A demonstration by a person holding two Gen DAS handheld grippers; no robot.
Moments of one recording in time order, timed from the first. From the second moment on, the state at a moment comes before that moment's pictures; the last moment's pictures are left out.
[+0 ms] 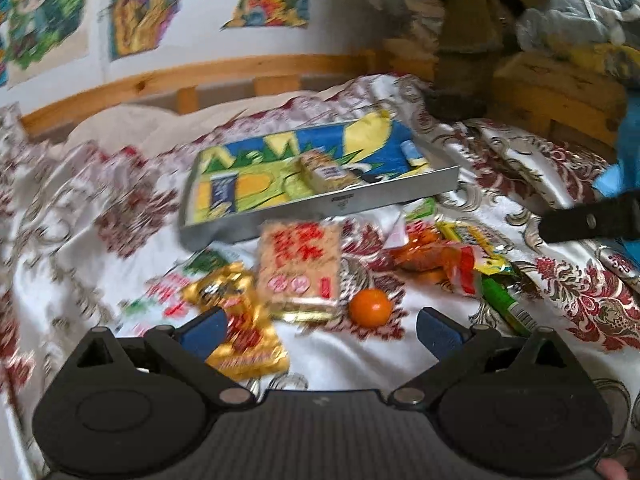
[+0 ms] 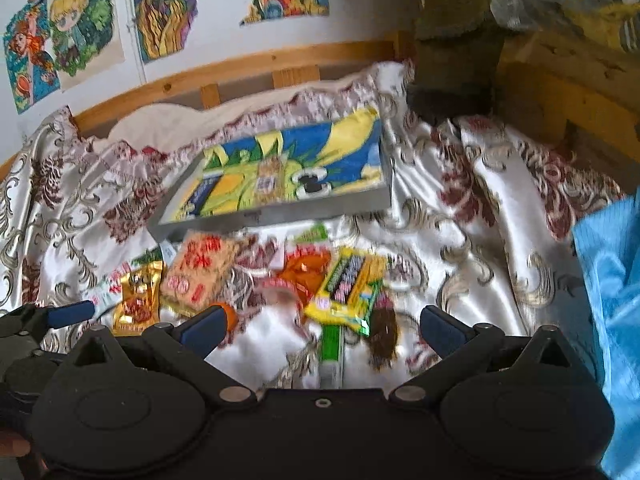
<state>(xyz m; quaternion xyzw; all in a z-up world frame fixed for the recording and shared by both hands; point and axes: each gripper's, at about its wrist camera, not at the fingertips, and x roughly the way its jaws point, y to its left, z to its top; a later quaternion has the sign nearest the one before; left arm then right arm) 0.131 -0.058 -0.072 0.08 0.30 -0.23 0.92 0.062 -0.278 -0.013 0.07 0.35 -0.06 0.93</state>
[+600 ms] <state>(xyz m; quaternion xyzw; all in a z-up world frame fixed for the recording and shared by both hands) 0.174 -0.080 -0.099 0.07 0.30 -0.36 0.88 0.091 -0.299 -0.056 0.14 0.43 -0.09 0.89</state>
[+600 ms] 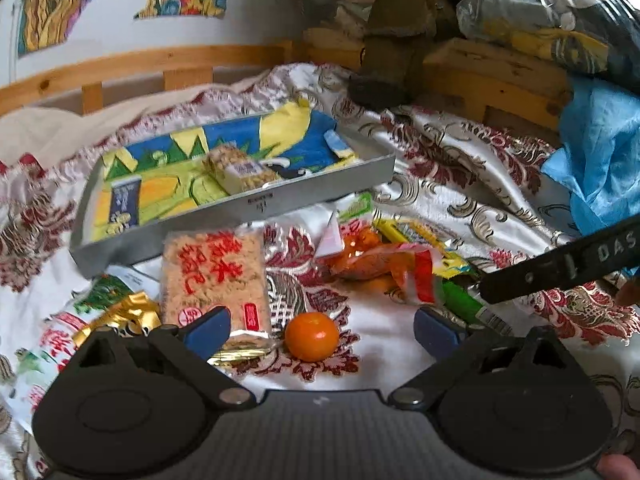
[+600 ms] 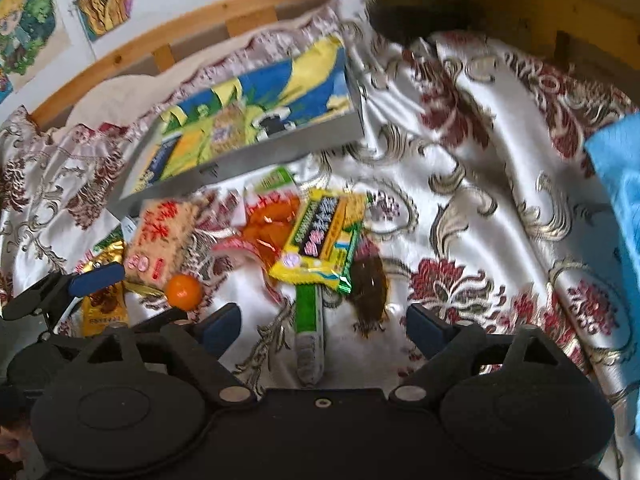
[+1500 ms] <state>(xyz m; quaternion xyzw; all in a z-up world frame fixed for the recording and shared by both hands) 0.196 -0.096 -0.119 0.07 0.36 -0.35 0.86 0.111 -0.284 -0.074 0.10 0.47 -0.08 0.87</state>
